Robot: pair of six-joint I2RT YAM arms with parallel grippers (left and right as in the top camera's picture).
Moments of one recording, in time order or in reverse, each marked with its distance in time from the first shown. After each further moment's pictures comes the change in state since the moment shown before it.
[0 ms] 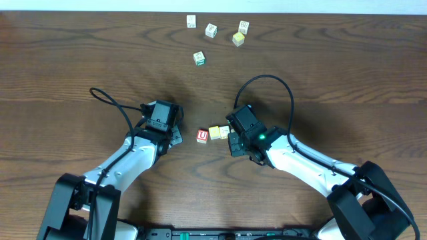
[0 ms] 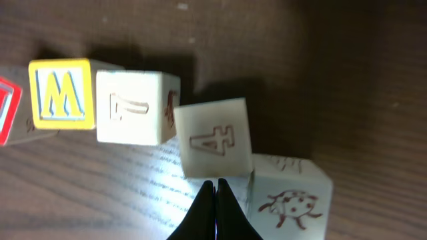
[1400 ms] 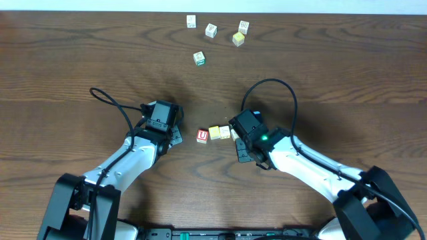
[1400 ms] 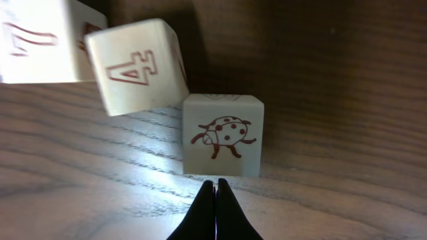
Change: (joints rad) left arm 0.000 0.000 0.000 0.000 0.000 0.000; right arm 0.000 -0.026 -0.003 -0.167 0.062 0.045
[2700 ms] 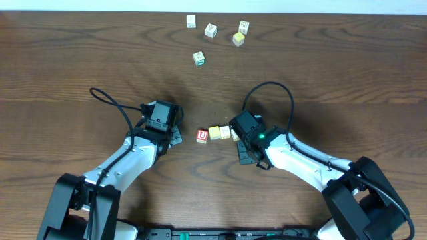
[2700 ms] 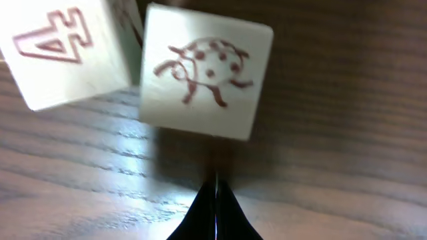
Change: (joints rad) left arm 0.000 0.000 0.000 0.000 0.000 0.000; right arm -0.013 0.057 -0.006 -0.012 -0.006 0.014
